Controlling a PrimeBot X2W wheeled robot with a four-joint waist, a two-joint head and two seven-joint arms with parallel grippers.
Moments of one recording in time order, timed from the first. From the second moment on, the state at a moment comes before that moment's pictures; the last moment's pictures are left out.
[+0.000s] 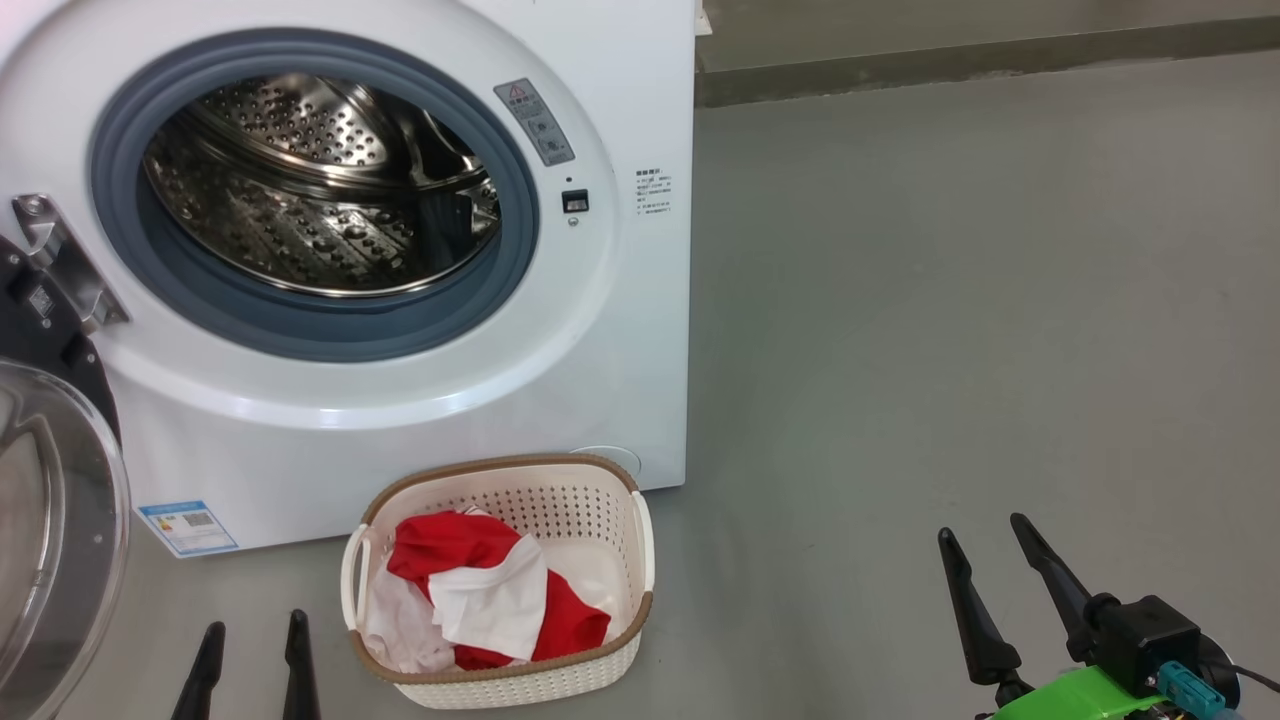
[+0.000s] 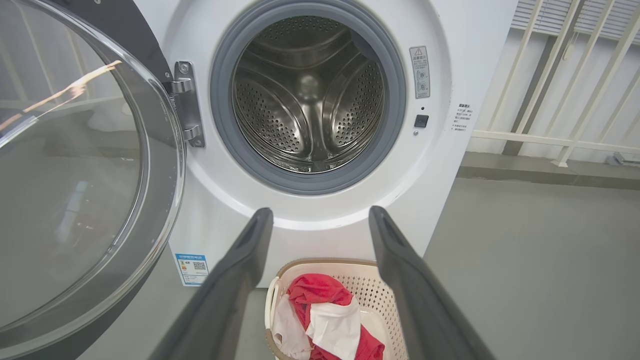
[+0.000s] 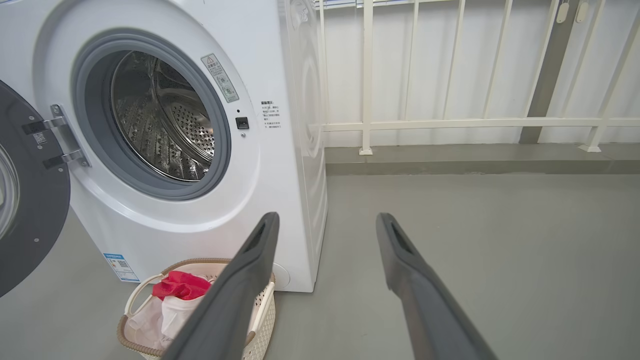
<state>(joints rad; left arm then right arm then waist) 0.10 0.04 0.12 0.16 -0.21 -0.05 -0.25 0.04 -0.05 0.02 0.23 0.23 0.13 -0.26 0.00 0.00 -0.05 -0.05</state>
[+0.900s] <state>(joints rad) 0.11 0.04 0.10 0.10 -0.20 -0.01 -0.25 0.04 -0.05 0.04 0.23 0.23 0.13 -0.26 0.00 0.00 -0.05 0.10</state>
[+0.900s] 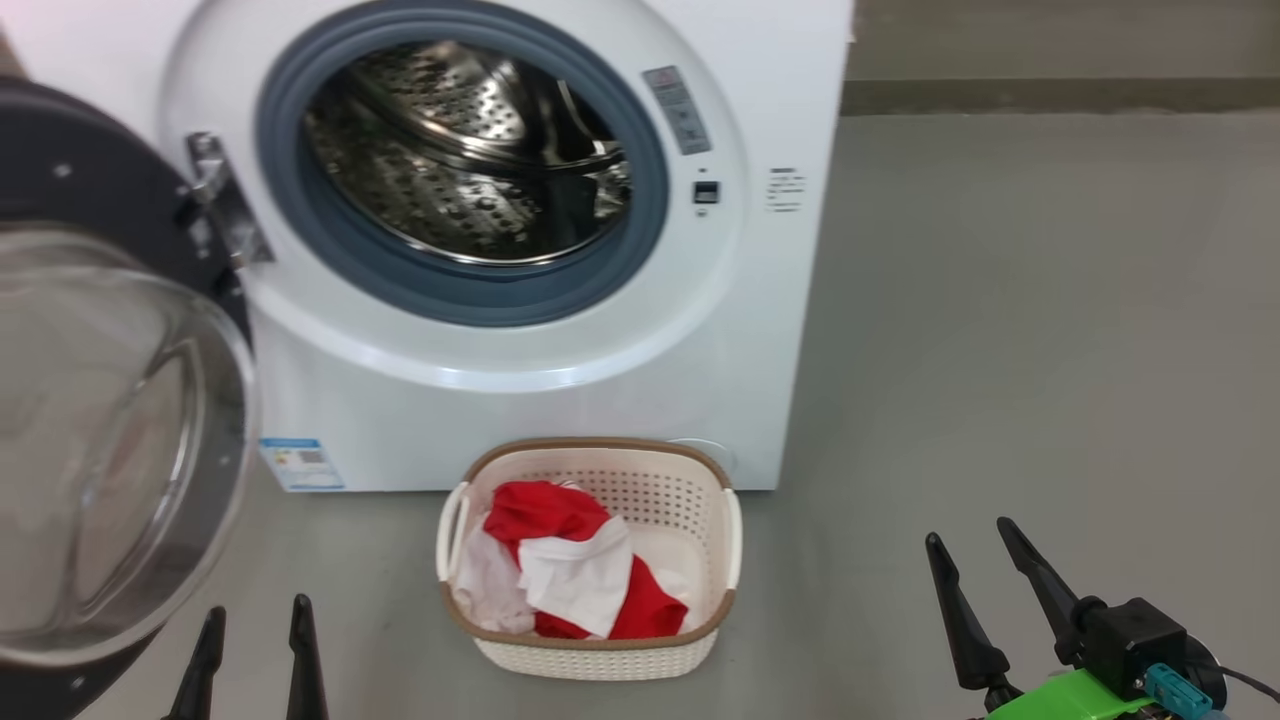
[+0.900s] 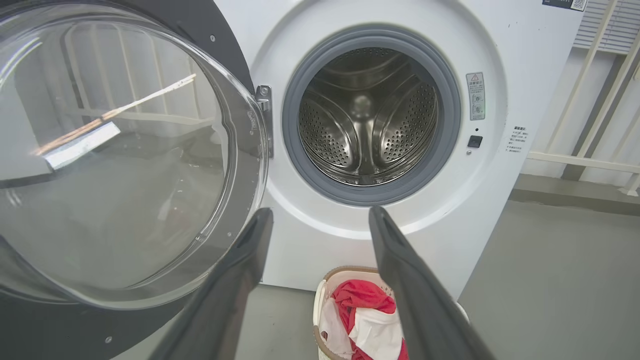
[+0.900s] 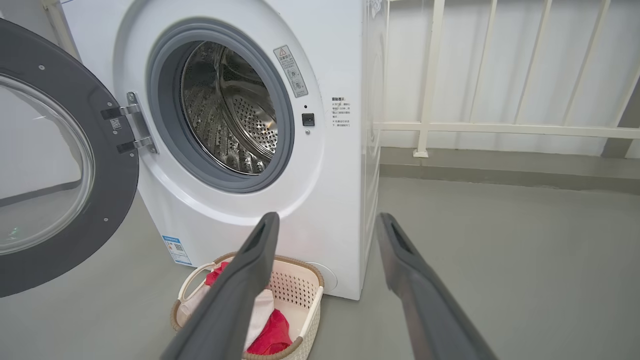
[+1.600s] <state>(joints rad) 0.13 0.06 0.09 0.07 -0.18 0.01 -0.24 0.04 -0.04 0.08 0.24 0.26 0.13 -0.26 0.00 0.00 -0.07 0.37</state>
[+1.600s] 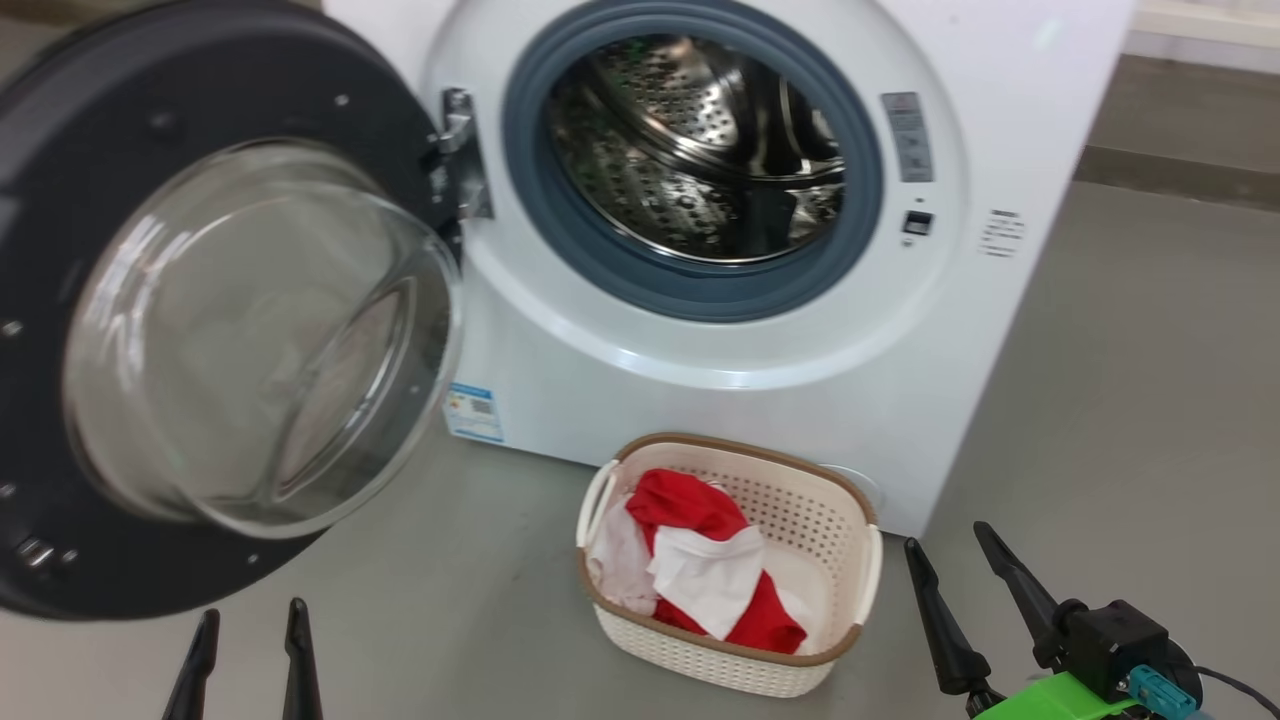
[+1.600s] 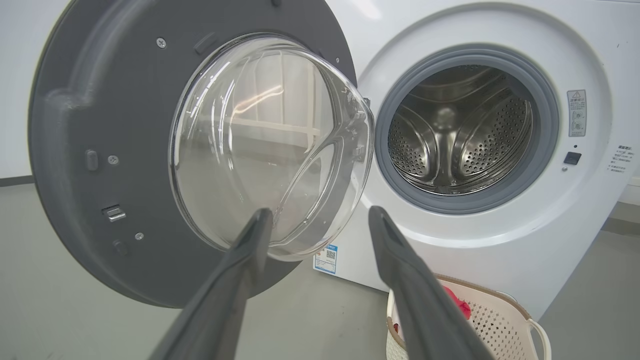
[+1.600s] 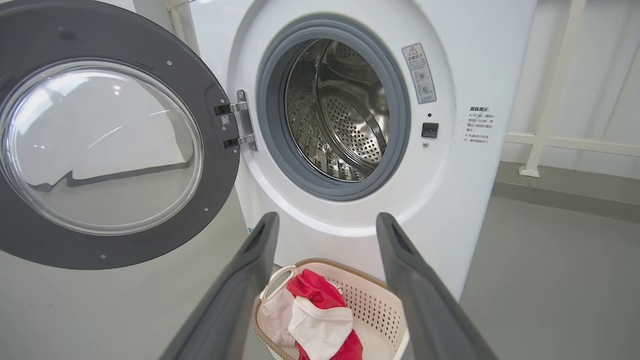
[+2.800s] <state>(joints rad) 0.14 0.08 0.10 0.05 -0.23 0.04 -0.24 0.00 -0.04 0.14 0.26 0.26 0.13 -0.26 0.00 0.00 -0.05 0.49</state>
